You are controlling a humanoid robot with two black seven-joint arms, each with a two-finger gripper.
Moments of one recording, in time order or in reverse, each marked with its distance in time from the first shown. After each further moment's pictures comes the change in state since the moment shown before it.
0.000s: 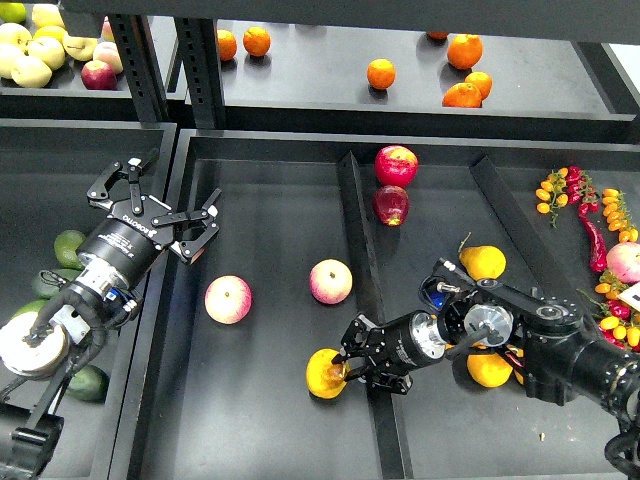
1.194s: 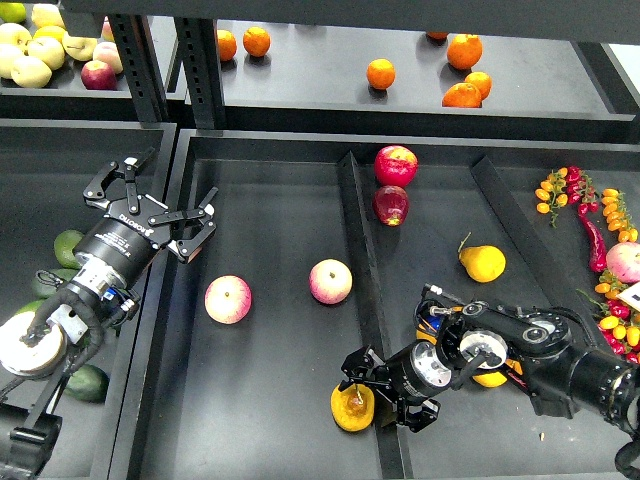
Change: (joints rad) left arm 0.000 0.000 -0.009 0.000 -0.001 0.000 0.000; right arm -0.021 0.044 -0.142 0.033 -0.171 0.000 0.000
